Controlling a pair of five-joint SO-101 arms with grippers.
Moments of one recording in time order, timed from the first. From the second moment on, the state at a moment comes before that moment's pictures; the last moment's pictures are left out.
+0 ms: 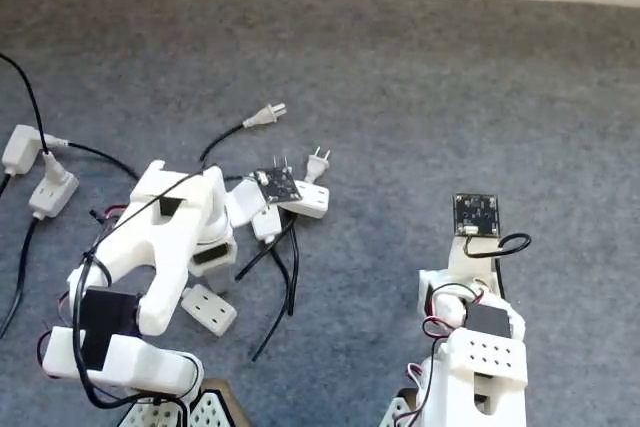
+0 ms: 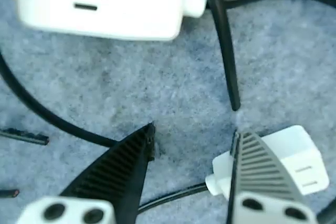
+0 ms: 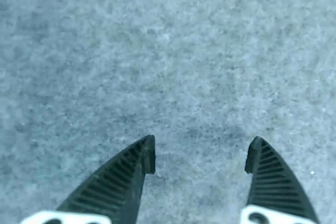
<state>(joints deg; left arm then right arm) 0.0 -1.4 39.5 65.5 -55.1 7.4 -66.2 88.3 45.6 10.1</state>
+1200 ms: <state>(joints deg) -9.2 5.8 6.5 49.5 -34.2 7.4 -66.2 88.3 45.6 10.1</state>
